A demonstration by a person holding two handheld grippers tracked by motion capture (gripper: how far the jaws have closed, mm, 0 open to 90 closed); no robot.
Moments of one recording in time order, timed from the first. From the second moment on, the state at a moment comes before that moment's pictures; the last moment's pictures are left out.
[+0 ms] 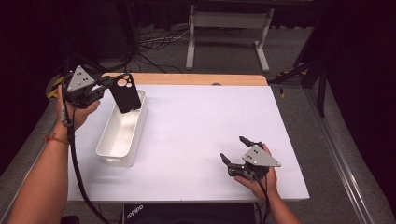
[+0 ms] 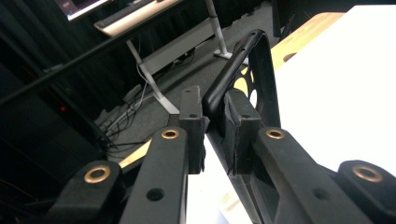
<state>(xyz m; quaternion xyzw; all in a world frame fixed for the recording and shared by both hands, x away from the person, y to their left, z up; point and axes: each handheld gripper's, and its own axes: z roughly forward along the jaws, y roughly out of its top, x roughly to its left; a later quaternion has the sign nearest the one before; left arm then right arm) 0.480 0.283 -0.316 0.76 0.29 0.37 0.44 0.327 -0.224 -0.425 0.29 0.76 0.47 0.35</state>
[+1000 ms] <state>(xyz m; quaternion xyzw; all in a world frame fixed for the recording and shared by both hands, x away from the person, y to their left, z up) 0.533 0.274 -0.366 0.78 0.24 0.36 0.45 0.326 -0.224 -0.432 0.29 0.78 0.45 0.31</state>
